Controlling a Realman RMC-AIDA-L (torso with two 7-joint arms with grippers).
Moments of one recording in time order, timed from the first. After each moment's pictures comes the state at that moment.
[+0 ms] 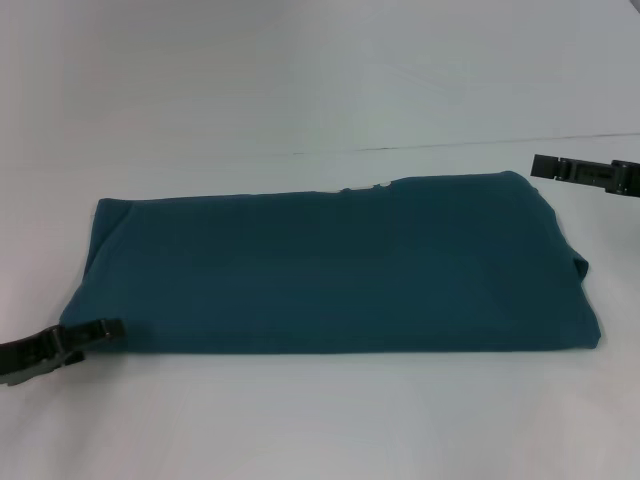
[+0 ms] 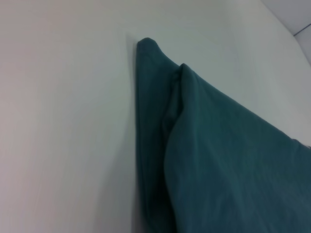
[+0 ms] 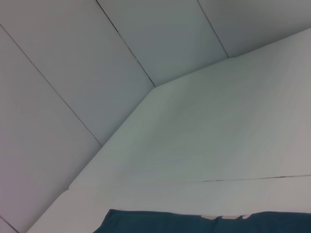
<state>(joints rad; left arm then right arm) -0.50 -2.12 0.41 0.74 2.36 1.27 -2.23 0.56 1.94 -0.44 -0.70 -2.04 -1.48 1.94</state>
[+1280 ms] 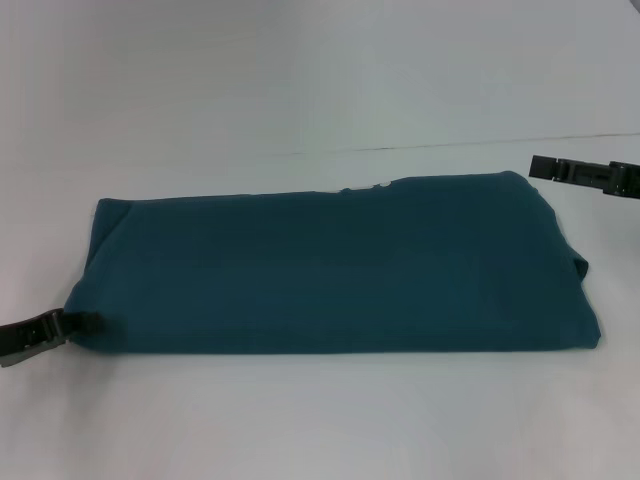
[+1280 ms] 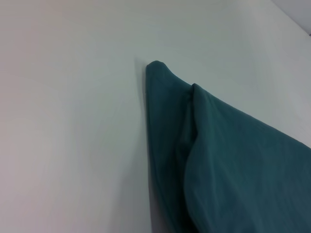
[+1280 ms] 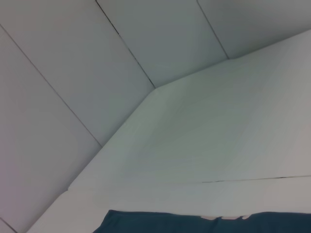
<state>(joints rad) -0.52 -2.12 0.47 0.75 2.36 1.18 -2.25 0.56 1.94 -0.43 -0.70 -2.04 -1.47 1.93</state>
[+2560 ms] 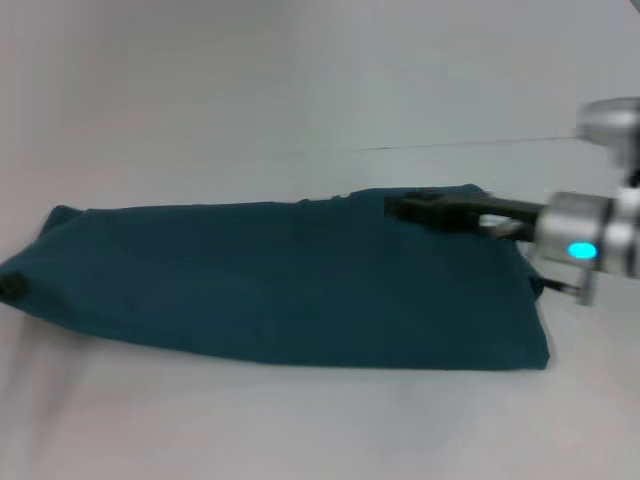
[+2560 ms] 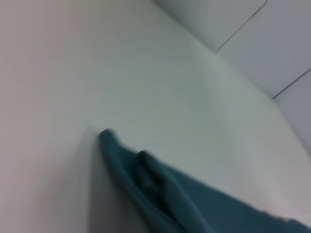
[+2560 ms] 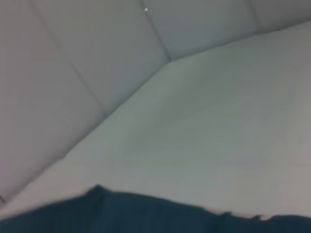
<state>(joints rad) -0.47 -2.08 0.28 0.84 2.26 1.36 -2.14 0.74 2.09 -0.53 -0.45 -2.03 -1.10 1.66</state>
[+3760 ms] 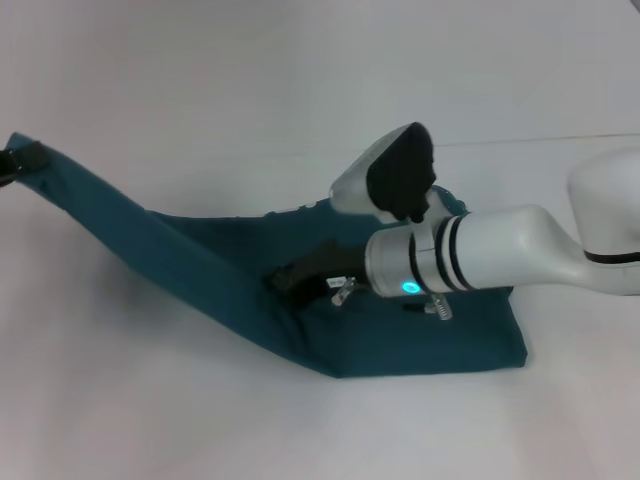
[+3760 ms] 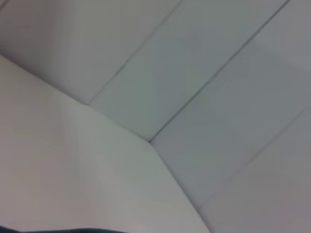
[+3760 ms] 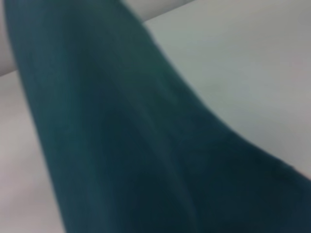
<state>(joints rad) -0.56 -2.04 0.26 0.86 2.02 1.59 -2.11 1.08 2.12 -0.81 -0.05 -1.98 -0.75 1.40</state>
